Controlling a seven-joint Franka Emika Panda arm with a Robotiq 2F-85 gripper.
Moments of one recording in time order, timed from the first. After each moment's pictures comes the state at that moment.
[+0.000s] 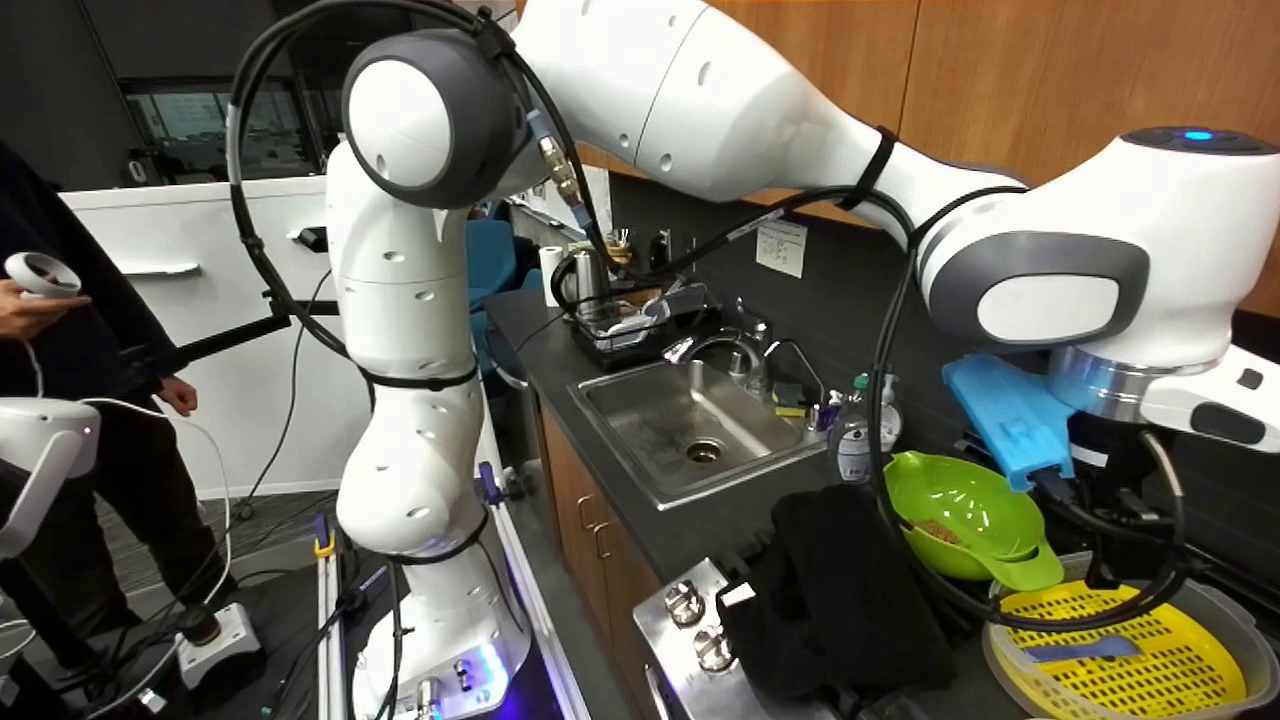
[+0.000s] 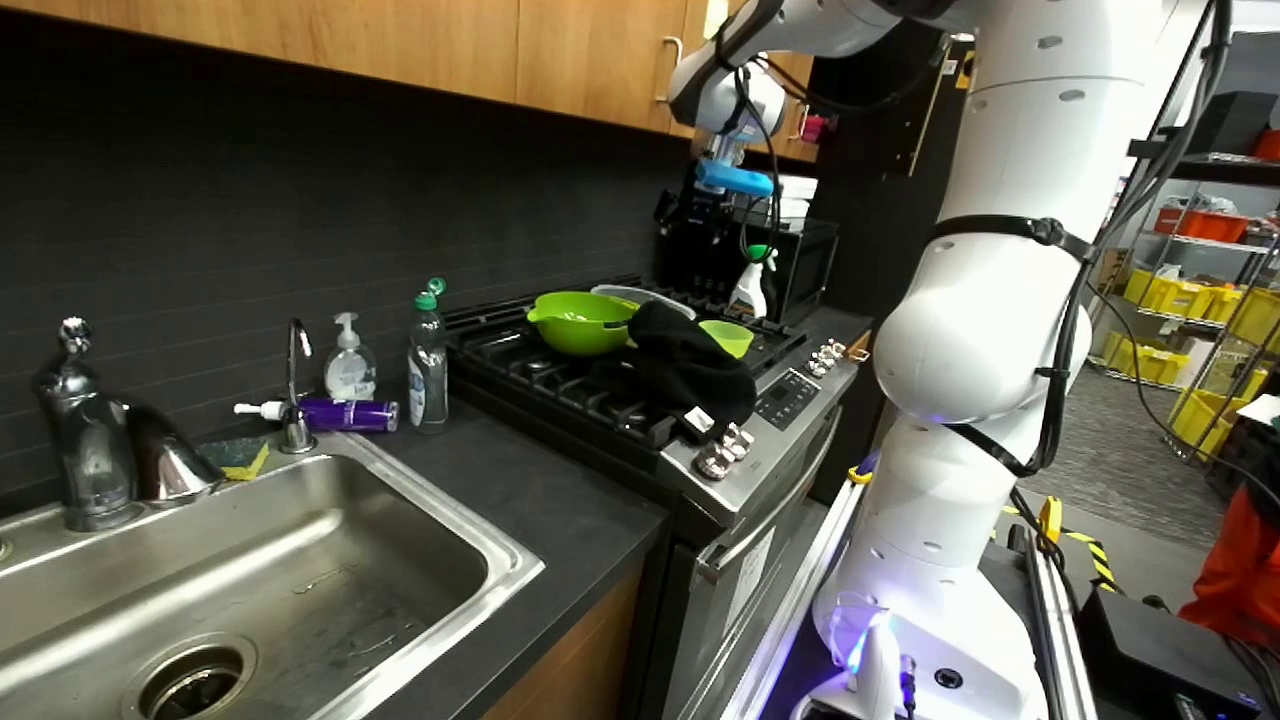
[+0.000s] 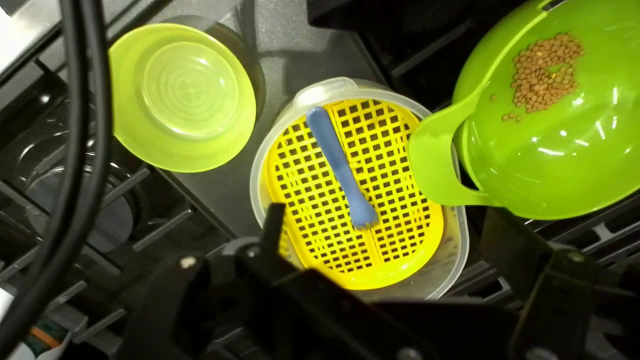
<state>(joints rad) -0.37 0.13 -0.34 -1.93 0.16 2.20 -0.13</state>
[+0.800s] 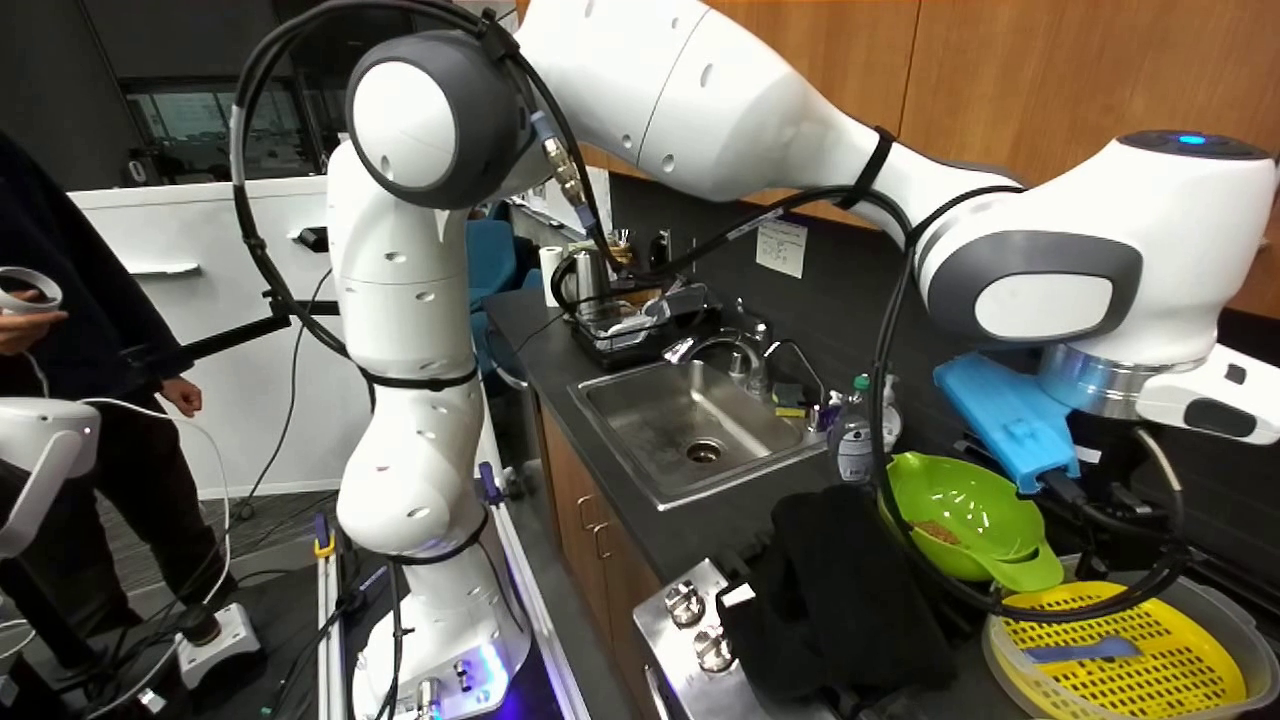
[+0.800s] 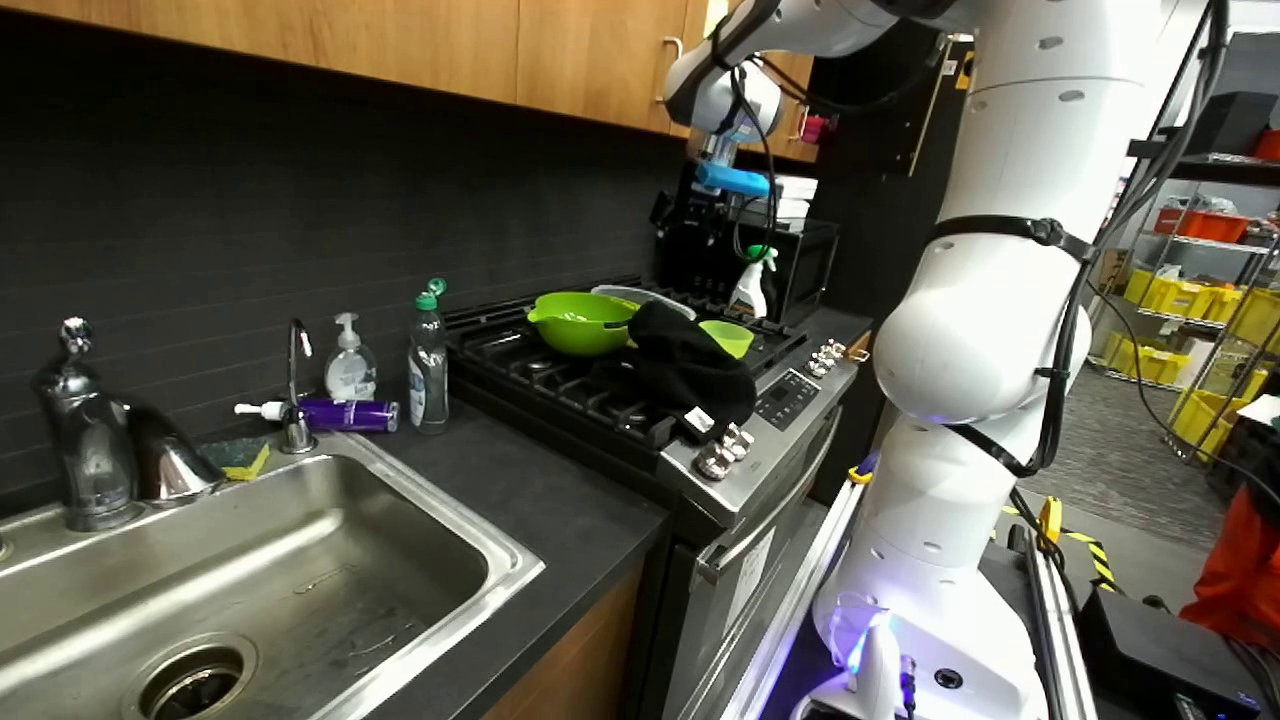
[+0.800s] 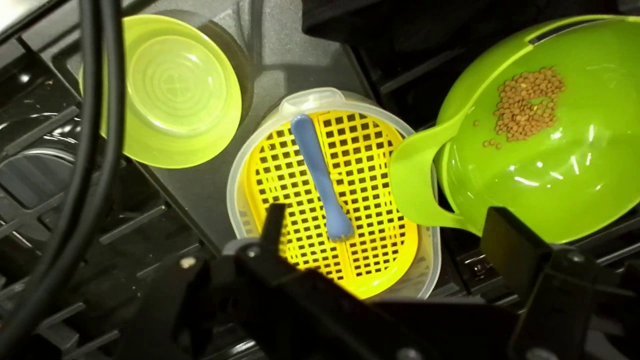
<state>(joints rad) -0.37 0.13 -0.33 -1.93 0.17 2.18 -0.23</state>
